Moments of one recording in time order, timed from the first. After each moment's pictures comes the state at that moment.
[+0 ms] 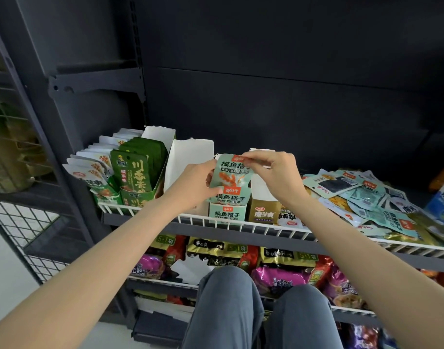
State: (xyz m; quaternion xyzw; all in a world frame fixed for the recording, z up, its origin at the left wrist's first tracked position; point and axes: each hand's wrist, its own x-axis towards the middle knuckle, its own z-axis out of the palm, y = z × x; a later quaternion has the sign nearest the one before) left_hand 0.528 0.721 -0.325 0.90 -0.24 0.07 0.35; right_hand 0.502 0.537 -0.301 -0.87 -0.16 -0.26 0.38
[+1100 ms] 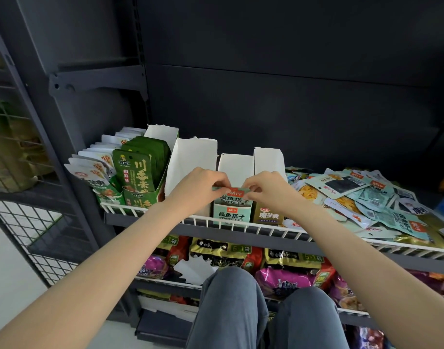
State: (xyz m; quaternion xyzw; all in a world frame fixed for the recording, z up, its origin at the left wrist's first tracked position) left_hand 0.531 0.721 -0.332 0.92 -0.28 0.08 0.28; right_hand 0.510 0.541 -0.317 -0.97 -0.16 -0.04 0.18
